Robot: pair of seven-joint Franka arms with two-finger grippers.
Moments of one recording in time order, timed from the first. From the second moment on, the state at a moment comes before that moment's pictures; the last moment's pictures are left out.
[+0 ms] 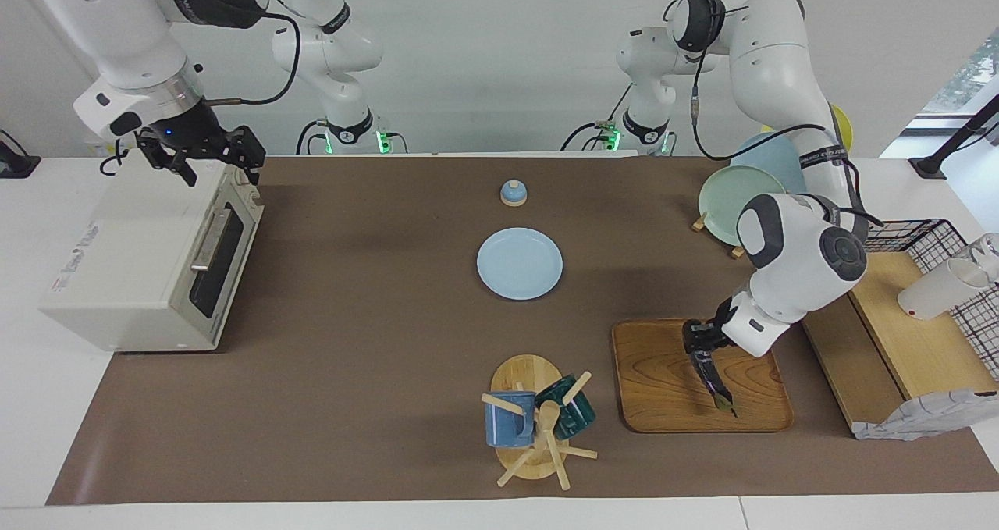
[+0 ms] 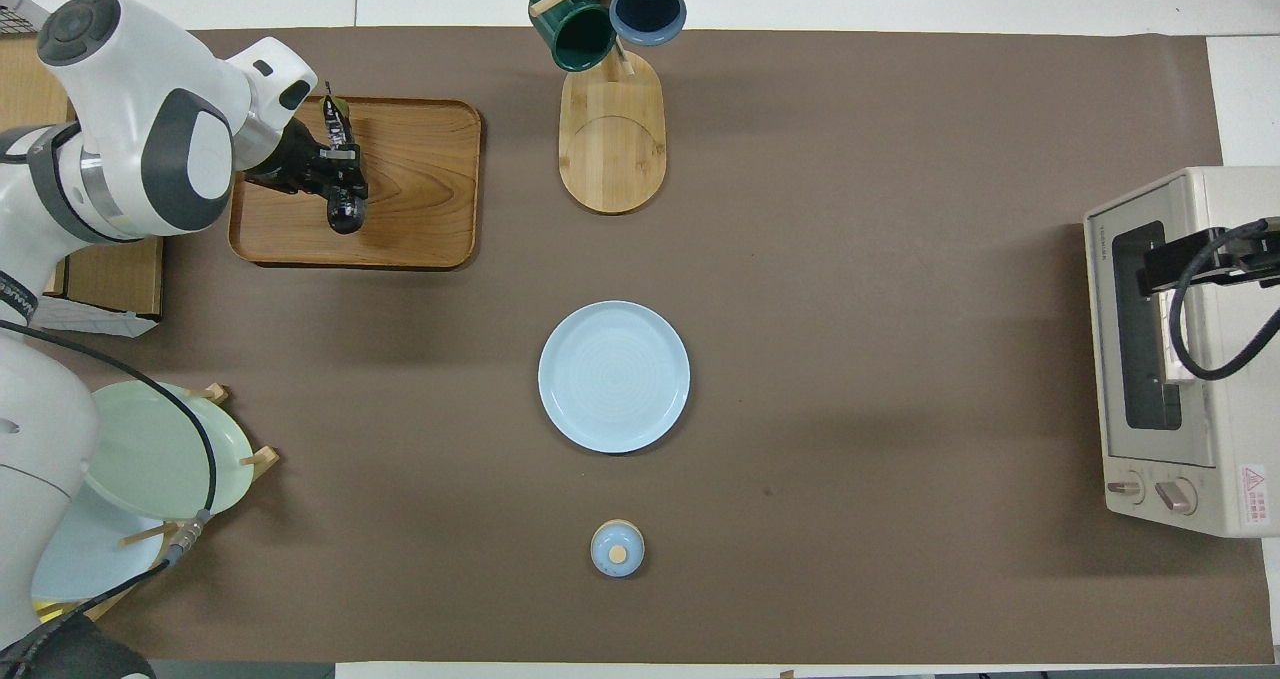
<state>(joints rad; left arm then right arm) -0.07 0.61 -0.06 -1.43 -0.14 2.01 -0.02 0.08 -0.01 -0.12 -1.59 -0.04 1.52 -0.08</state>
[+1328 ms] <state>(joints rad) -0.03 0.16 -0.02 -1.41 -0.10 1.59 0.00 0.08 -0.01 -0.12 -1.58 -0.04 1.54 -0.08</state>
